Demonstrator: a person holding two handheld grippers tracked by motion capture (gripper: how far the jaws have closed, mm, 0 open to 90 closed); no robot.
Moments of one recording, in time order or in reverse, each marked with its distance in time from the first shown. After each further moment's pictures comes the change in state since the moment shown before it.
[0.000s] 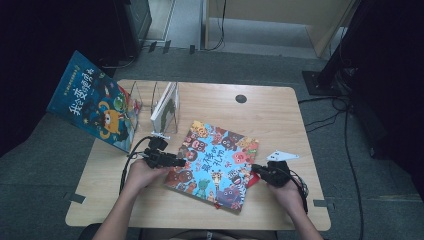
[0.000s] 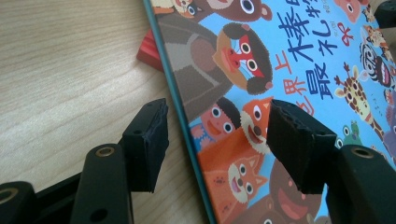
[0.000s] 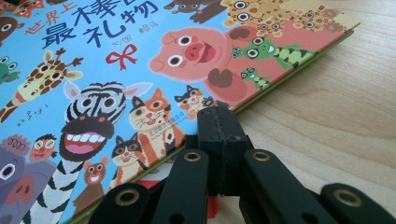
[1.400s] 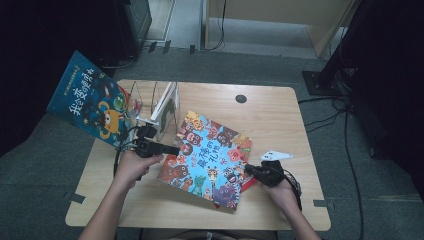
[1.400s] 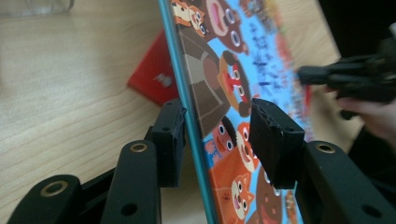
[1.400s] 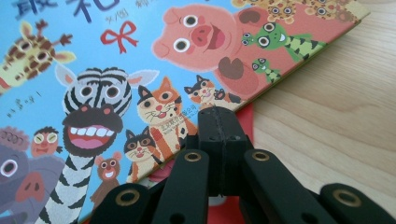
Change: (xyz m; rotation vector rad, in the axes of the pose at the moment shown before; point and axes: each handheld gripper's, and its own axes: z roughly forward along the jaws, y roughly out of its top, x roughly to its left) left arm -0.017 0.025 -0.065 -0.060 -0.073 -0.157; right arm 0.012 0.006 0.013 -0.010 0.061 0.007
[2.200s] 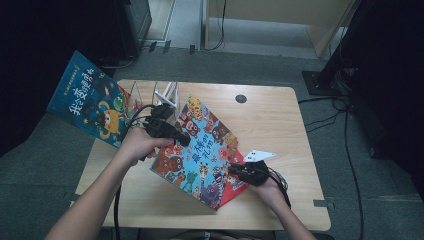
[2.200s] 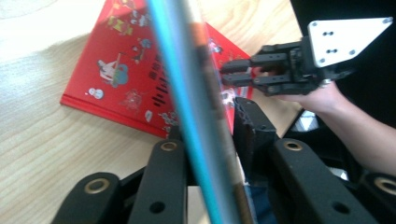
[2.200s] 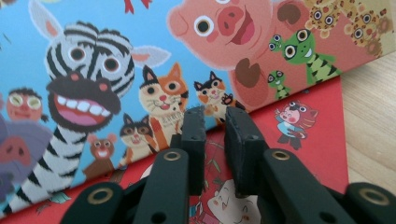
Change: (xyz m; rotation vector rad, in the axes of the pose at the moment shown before) left arm -0.057 0.070 -0.014 0.261 -0.062 0.062; right arm 0.026 0.013 0.028 -0.016 0.095 -0.162
